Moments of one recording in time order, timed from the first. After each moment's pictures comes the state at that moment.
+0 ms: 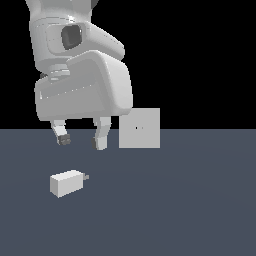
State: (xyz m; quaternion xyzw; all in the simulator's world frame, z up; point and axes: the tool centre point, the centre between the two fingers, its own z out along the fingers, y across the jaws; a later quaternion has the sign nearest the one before) arm -0.086 0.081 0.078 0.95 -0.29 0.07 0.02
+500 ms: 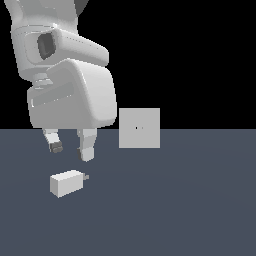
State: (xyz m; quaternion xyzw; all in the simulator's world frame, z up) arm -0.091 0.096 0.064 0.94 -0.32 0.08 0.03
